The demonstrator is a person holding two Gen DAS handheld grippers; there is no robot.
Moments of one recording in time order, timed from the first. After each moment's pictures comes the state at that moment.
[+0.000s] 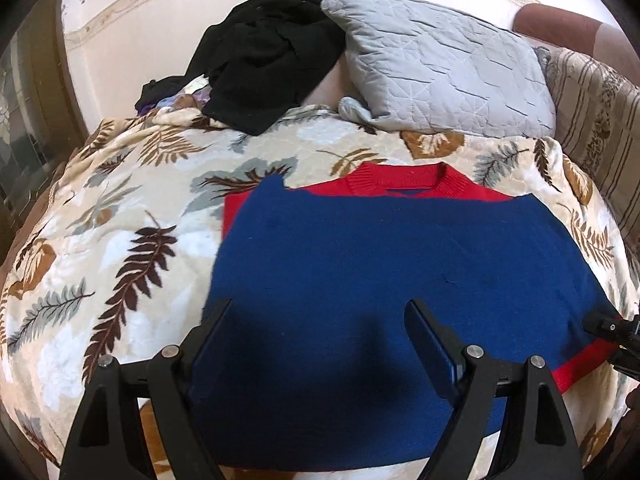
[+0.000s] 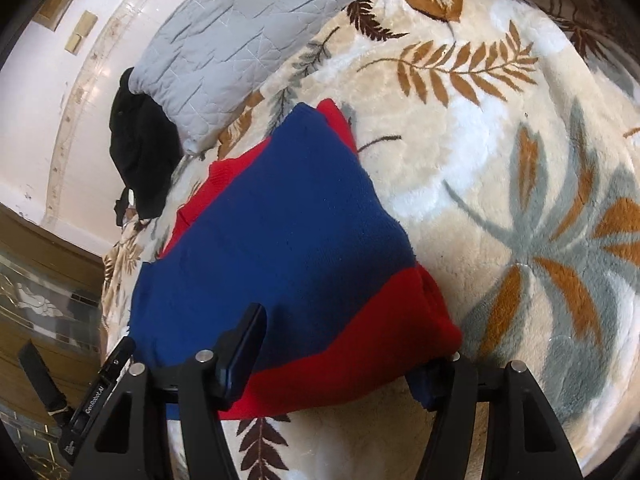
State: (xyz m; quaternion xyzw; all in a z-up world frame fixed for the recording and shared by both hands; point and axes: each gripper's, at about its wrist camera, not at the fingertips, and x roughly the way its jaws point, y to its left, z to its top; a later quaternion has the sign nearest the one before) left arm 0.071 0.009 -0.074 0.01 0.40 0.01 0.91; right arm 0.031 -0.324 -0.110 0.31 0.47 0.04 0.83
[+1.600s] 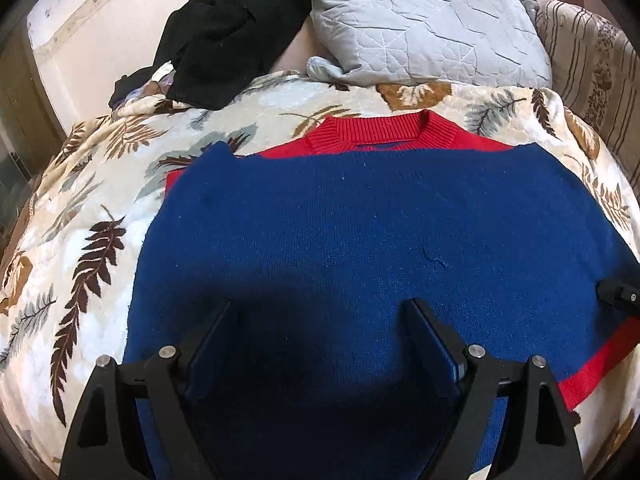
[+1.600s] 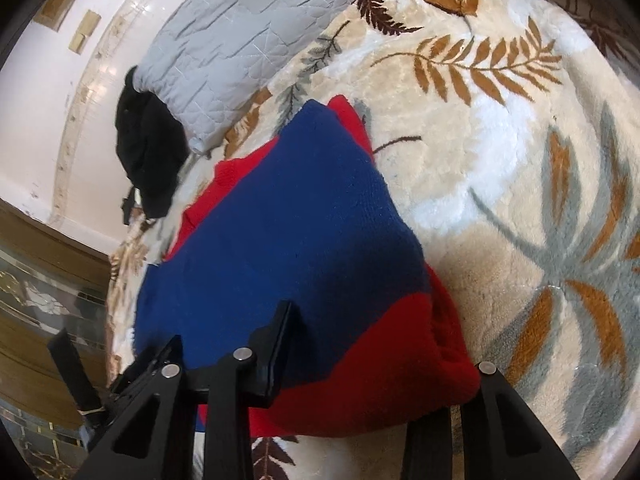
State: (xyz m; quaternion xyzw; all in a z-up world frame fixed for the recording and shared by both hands) left arm 0.095 -0.023 -0.119 0.05 0.45 0.00 0.89; right arm 0.047 -0.319 -0.117 0.31 0.47 0.05 0.83
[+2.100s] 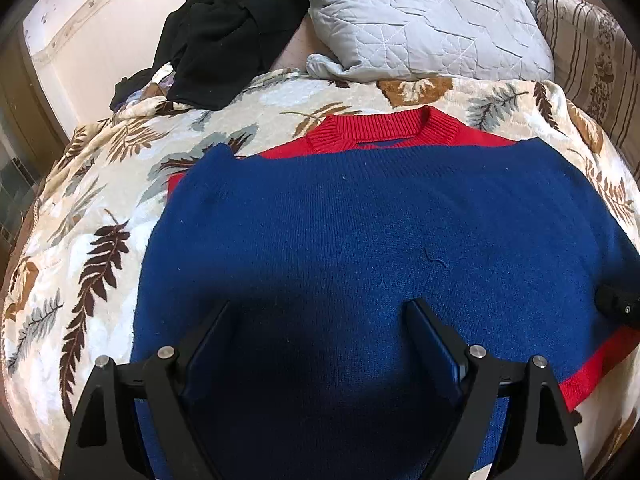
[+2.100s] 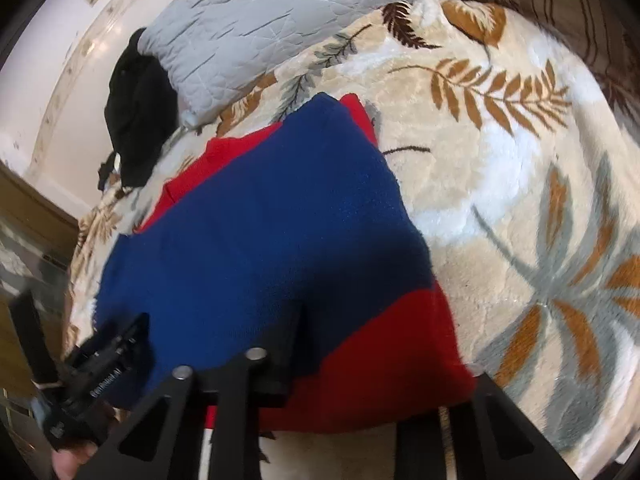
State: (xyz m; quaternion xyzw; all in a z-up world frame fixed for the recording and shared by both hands) left arm 0.098 -0.027 -0.115 0.07 0.46 0.01 0.89; right arm 0.053 -0.304 -0.114 0.22 0.48 0.03 0.85
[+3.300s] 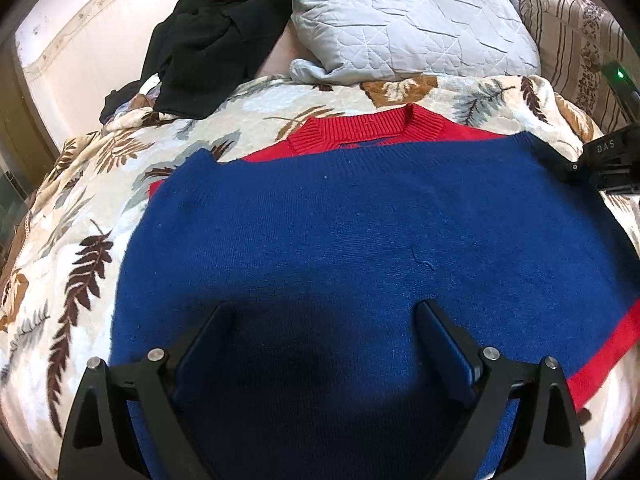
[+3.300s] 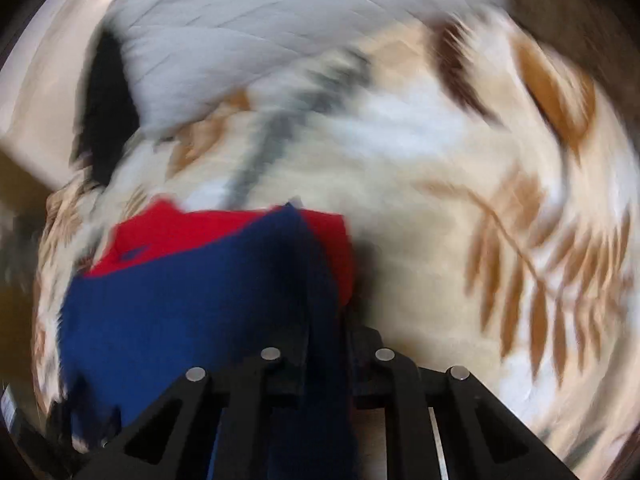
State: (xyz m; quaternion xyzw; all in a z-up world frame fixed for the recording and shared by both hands) left arm 0.097 -0.032 -0.121 0.08 0.44 -0.02 0.89; right arm 0.186 -0.349 -0.105 0.18 0.52 0.05 0.83
